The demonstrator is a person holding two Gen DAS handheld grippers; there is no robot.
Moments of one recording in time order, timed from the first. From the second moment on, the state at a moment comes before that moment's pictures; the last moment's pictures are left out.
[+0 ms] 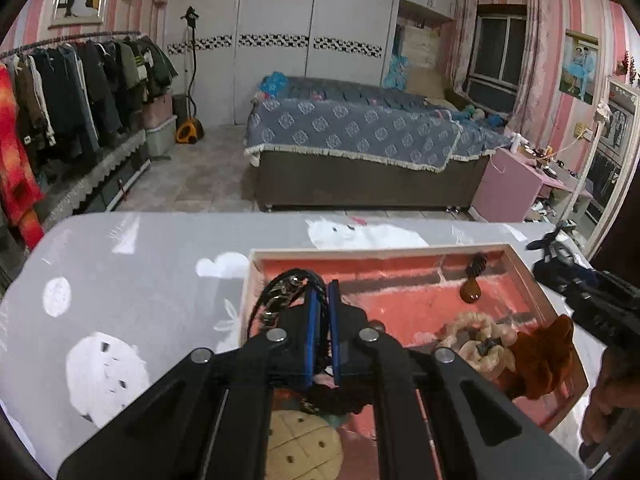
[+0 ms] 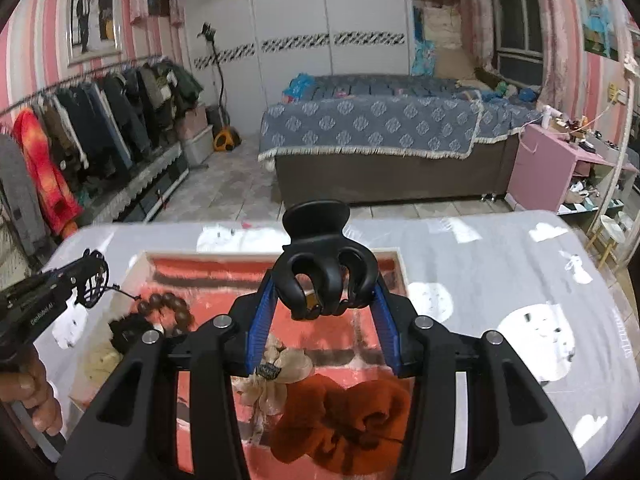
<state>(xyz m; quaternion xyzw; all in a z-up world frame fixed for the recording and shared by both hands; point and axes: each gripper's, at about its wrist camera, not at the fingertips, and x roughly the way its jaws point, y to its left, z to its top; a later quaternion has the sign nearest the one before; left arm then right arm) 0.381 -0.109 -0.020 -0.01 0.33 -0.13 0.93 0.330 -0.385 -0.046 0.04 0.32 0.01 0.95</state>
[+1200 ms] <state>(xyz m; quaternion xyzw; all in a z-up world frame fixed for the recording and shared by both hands) 0.225 0.026 0.009 0.02 0.31 -0.03 0.95 0.181 -0.394 0.004 0.07 0.27 -0.02 0.96</state>
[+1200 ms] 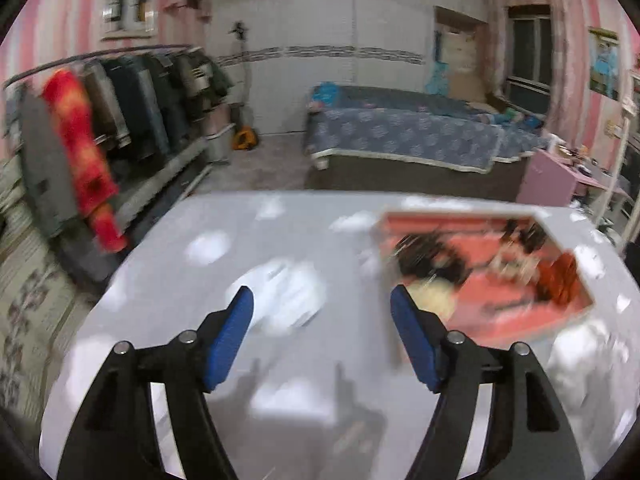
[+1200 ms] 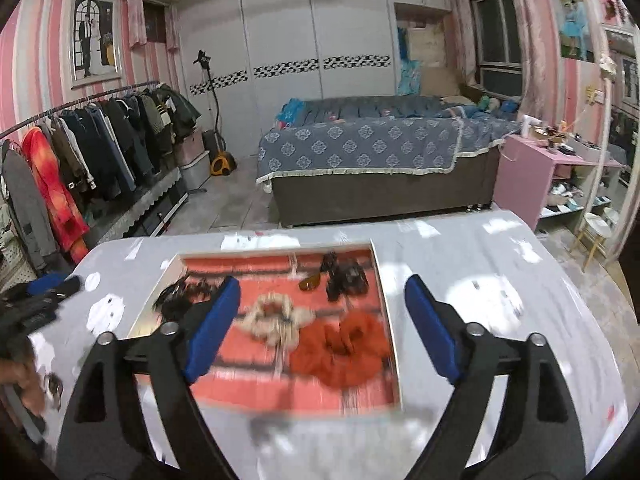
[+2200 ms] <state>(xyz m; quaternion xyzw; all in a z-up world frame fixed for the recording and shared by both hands) 0.158 0.082 -0.069 0.01 0.38 0.03 0.92 0.071 -0.257 -0.102 0.05 0.38 0.00 0.92</state>
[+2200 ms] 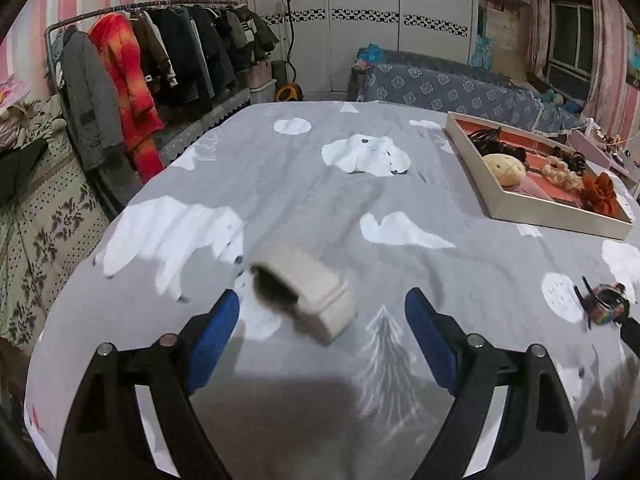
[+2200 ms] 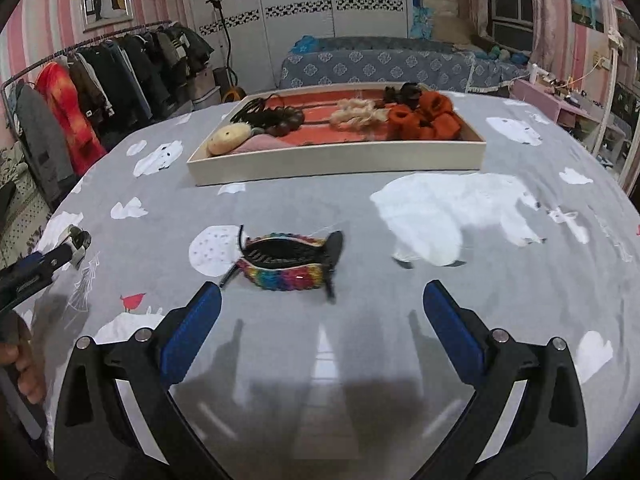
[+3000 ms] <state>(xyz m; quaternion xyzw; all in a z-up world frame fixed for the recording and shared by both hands) 0.170 0.104 -0.072 -0.04 0.38 0.00 0.93 0.130 -0.239 -0.124 0.02 0.45 0.00 0.89</state>
